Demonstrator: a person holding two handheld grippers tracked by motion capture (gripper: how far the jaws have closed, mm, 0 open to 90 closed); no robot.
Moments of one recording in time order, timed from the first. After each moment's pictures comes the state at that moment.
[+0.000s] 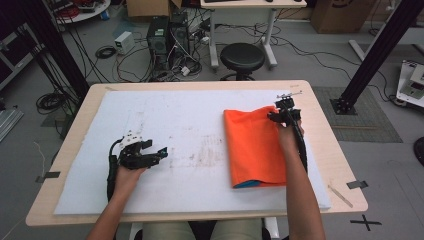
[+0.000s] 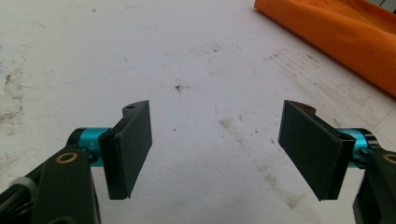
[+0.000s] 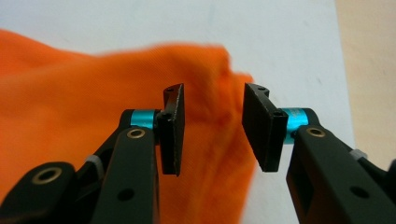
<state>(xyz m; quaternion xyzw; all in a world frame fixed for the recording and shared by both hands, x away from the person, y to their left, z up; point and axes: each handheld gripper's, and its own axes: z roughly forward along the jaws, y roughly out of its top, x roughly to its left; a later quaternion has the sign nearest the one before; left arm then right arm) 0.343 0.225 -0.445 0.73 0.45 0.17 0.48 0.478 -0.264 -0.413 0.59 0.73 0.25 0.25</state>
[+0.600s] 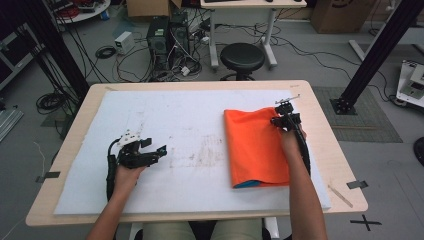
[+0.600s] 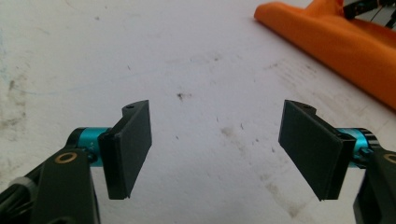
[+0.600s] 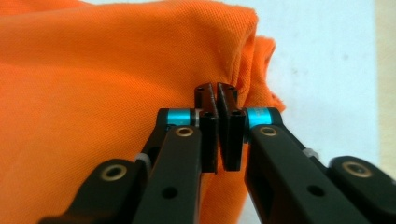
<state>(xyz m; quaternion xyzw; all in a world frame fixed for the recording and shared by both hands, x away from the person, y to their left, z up) 0.345 0.234 -0.443 0.71 0.46 0.18 0.51 0.472 -0.263 -0.419 0.56 0.76 0.23 0.23</state>
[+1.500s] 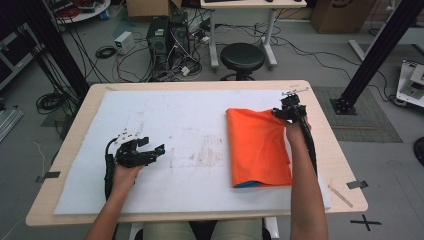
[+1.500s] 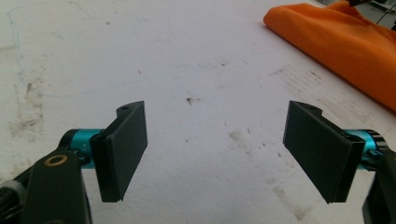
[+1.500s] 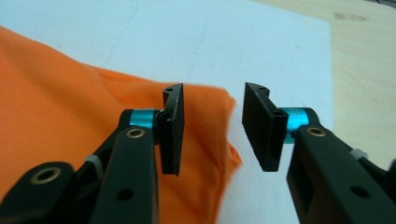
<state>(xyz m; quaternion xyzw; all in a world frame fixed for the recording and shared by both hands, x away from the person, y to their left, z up) 0.345 0.233 -0.443 0.71 0.46 0.18 0.50 0.495 -0.278 -0.409 0.54 0.75 0.28 0.25</state>
